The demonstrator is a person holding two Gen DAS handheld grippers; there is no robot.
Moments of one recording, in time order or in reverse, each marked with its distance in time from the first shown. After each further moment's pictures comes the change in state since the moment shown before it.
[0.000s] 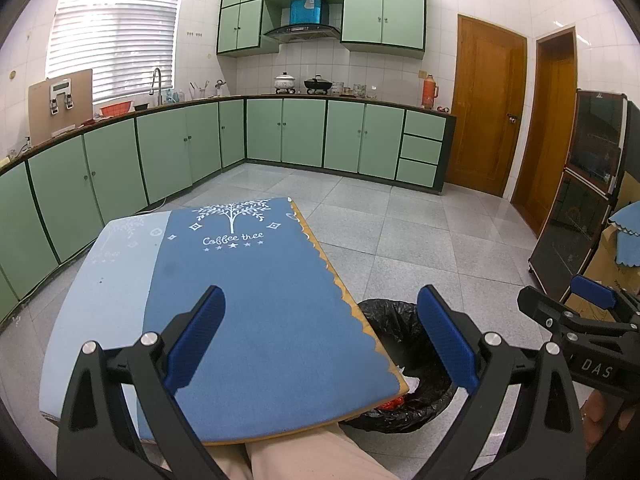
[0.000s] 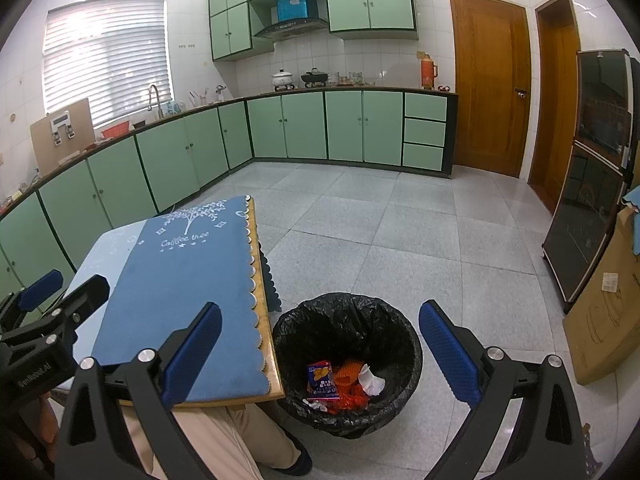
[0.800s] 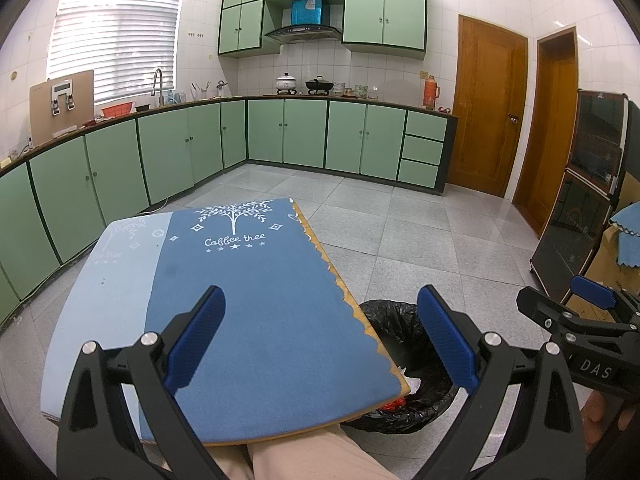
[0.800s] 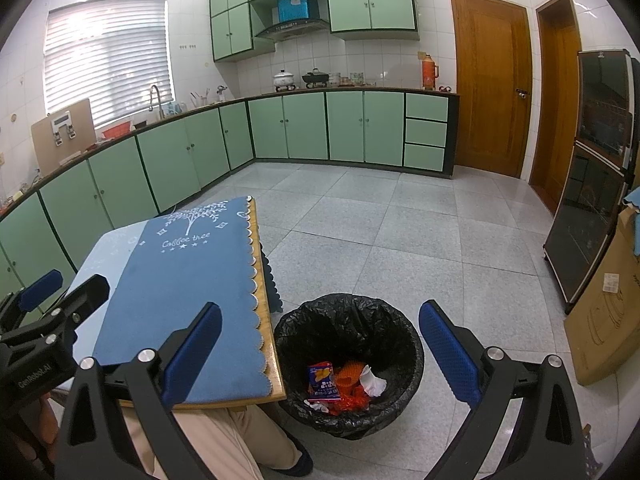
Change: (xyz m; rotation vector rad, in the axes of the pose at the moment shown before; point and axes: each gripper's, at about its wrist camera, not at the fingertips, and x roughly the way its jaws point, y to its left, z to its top) left arm 0.001 0.001 0.001 0.000 0.000 0.002; right arm 0.000 0.000 0.002 -0.001 -0.001 0.000
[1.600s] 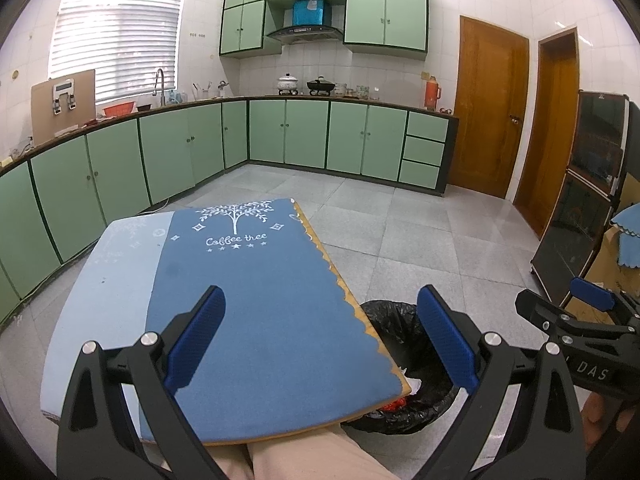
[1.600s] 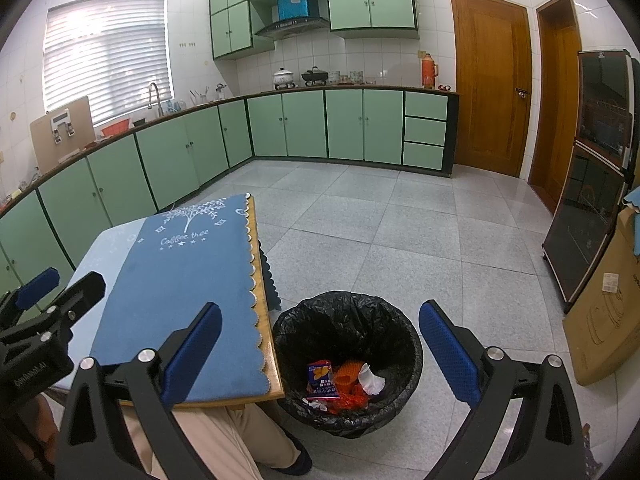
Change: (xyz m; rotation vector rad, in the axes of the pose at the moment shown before) left arm -0.001 0.000 -0.002 -0.008 -0.008 0.010; right arm 0.003 0.000 0.001 -0.003 0.004 -0.002
